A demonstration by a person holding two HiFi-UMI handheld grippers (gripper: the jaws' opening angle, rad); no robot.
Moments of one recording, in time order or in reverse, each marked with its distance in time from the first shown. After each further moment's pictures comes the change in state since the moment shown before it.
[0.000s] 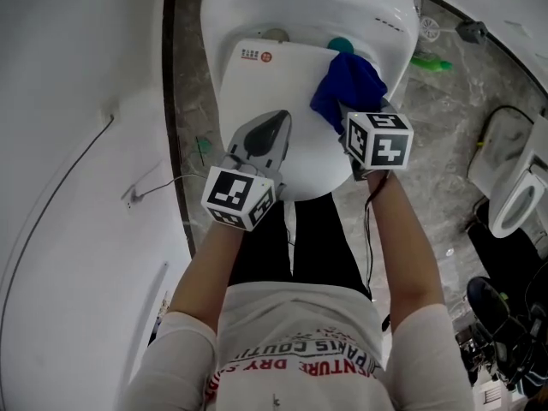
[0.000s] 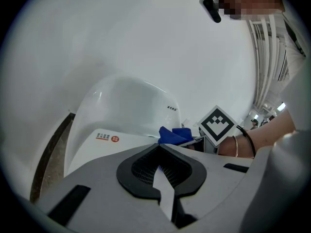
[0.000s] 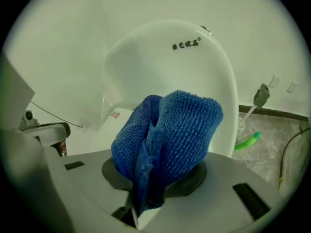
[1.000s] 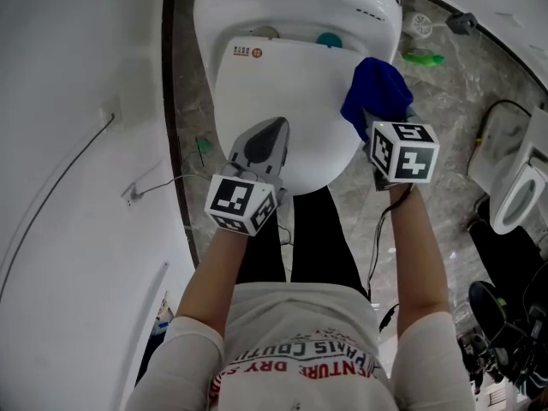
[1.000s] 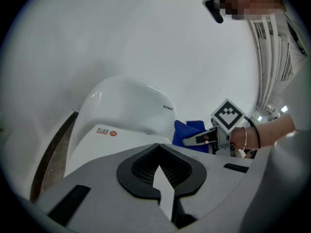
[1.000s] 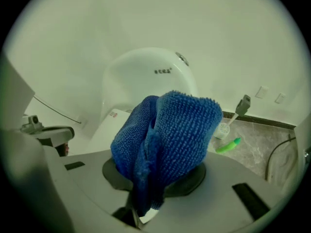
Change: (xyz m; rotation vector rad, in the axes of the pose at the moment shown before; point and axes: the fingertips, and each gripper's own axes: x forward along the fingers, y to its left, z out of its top) left arm -0.016 -0.035 -0.010 -0.025 -0.009 0.039; right arm -0.076 -0.042 -0.005 -0.047 0.003 -0.079
